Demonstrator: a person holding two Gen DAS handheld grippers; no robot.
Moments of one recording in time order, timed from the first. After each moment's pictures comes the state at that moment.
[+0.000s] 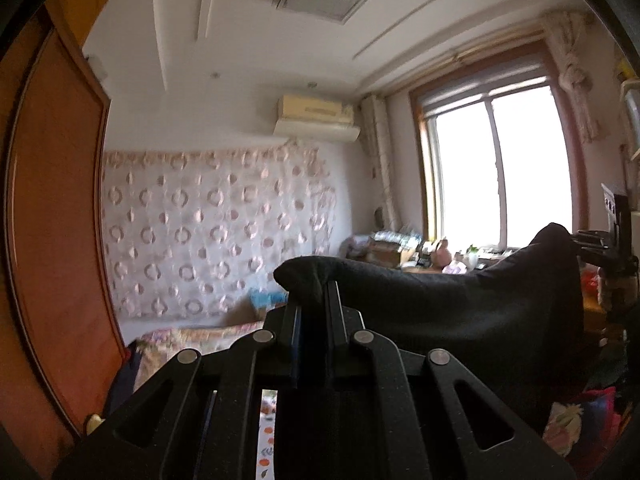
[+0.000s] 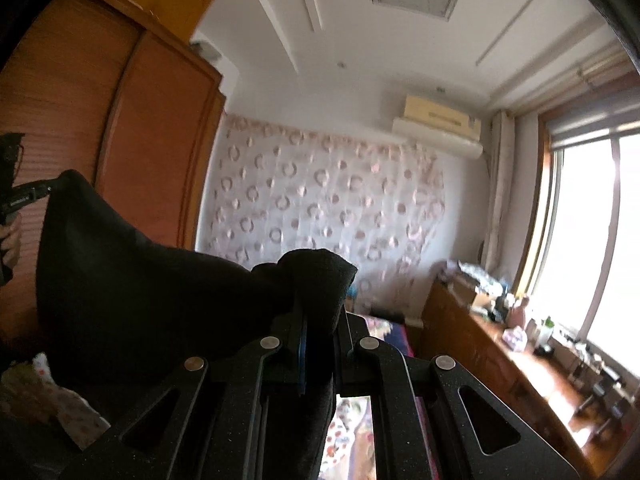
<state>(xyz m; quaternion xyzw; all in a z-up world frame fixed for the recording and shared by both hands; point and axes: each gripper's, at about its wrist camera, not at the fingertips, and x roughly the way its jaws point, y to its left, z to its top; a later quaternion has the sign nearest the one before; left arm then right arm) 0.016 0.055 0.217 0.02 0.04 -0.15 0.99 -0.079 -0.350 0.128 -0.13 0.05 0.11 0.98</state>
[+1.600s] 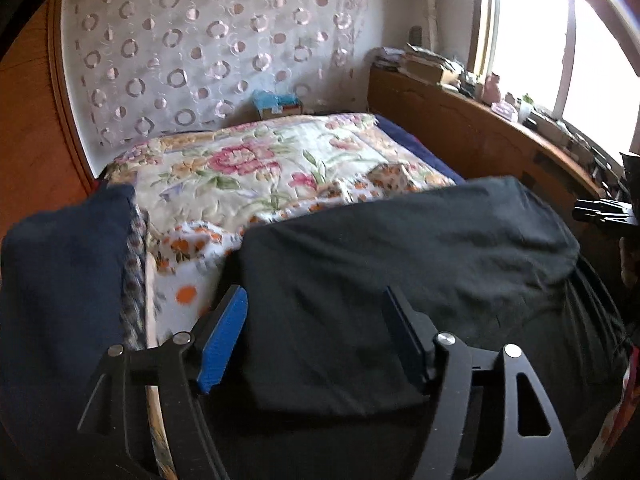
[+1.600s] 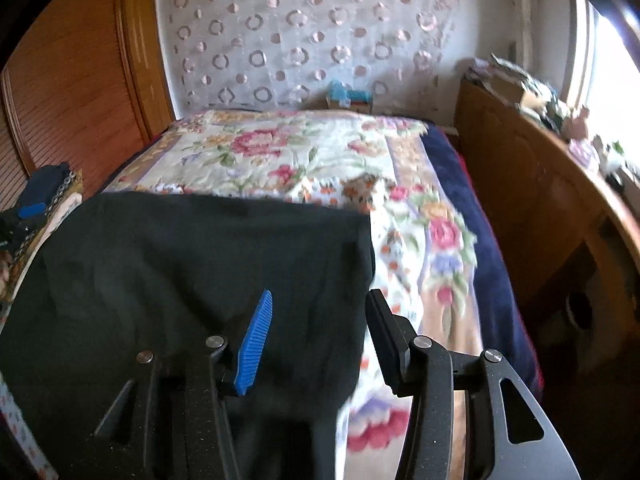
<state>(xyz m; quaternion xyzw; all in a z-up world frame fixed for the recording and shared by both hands) 0.243 0.010 -0.038 0.03 0.37 -0.13 0.92 0.172 -0.373 0.026 -0.03 0.37 0.10 0.92</state>
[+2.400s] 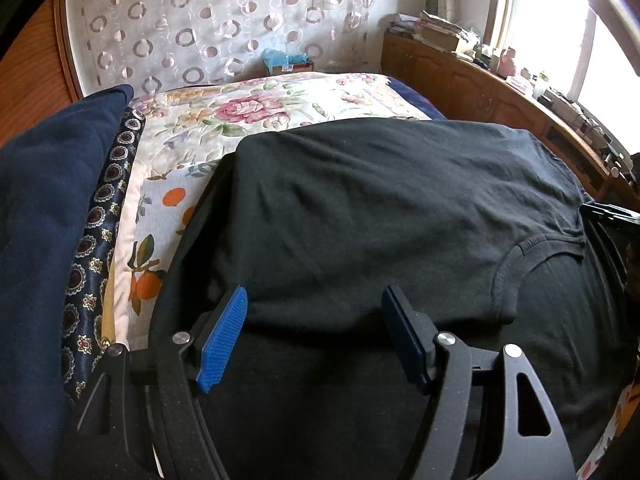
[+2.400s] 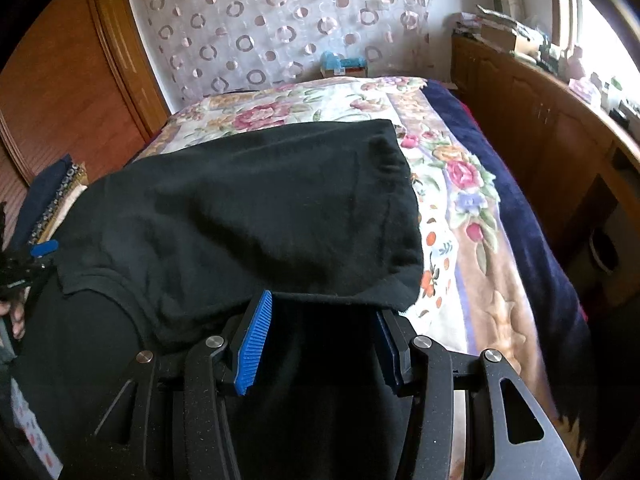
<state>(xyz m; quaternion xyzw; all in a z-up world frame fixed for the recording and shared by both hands) 0.232 0.007 -0.081 0.02 0.43 -0.10 0.90 0.151 -0.385 0.018 0.03 0.41 0.10 0.91</state>
